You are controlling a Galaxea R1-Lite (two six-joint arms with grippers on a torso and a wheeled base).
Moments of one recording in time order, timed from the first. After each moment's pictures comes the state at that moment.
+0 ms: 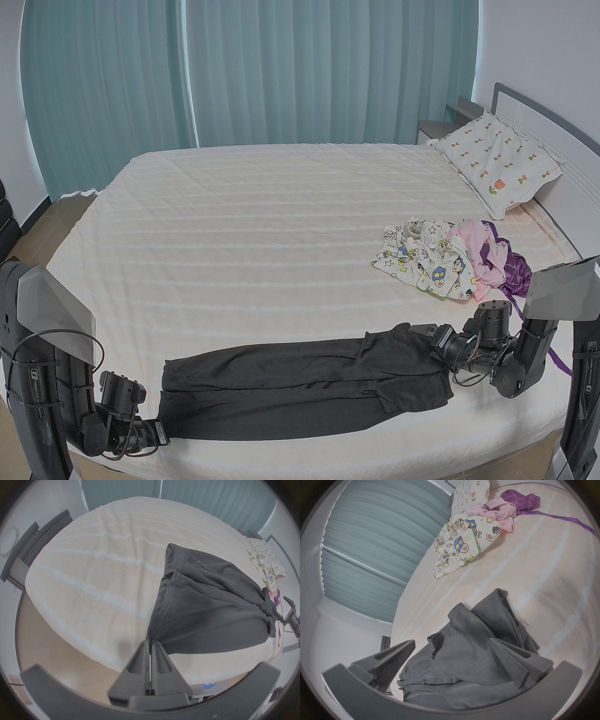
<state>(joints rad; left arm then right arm) -0.15 2.30 -0.02 -1.17 0.12 -0.46 0.19 2.33 -0.51 -1.29 0.21 0.89</state>
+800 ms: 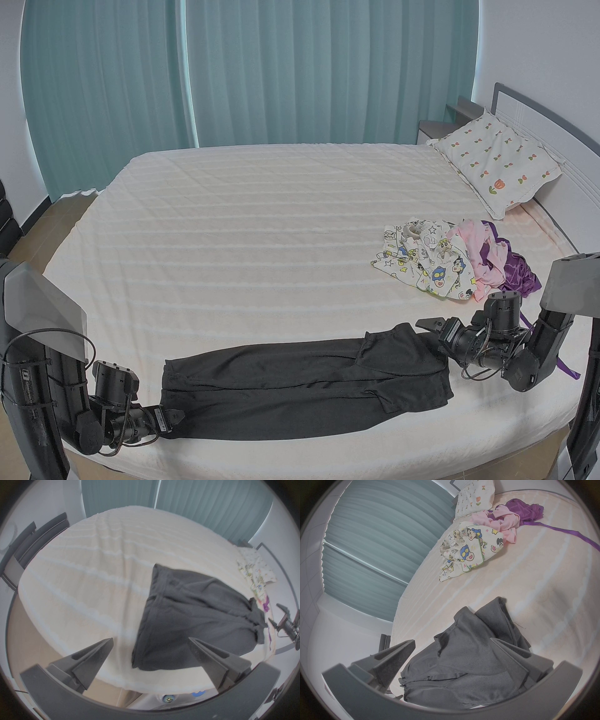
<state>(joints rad) -0.15 2.24 -0.02 -1.26 0.06 -0.46 0.19 2.21 -0.49 -1.18 0.21 0.86</state>
